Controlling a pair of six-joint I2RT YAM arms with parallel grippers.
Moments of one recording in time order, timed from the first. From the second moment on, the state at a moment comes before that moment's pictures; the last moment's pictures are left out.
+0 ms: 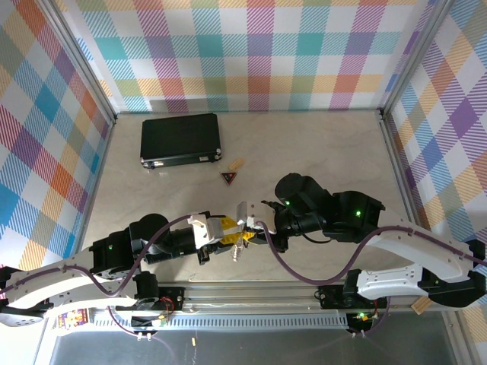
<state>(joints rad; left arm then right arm) -1.27 0.67 0.85 -0.35 -0.05 0.16 1.21 1.14 1.40 -0.93 -0.24 -0.33</state>
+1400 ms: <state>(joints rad) -1.27 0.62 0.73 -0.07 0.15 0.08 1.21 1.07 1.37 -0.85 -0.36 -0.29</state>
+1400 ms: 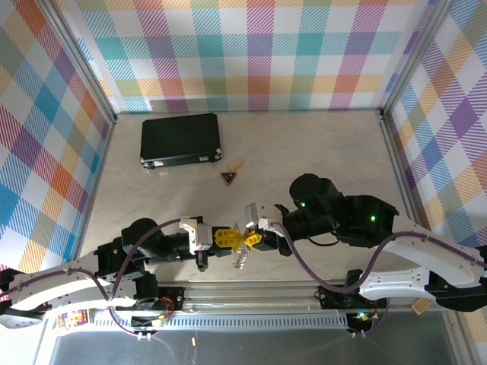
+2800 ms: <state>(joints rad) -1.27 0.65 0.77 -0.28 -0.04 0.18 1.21 1.18 1.43 -0.98 -0.21 -0.35</state>
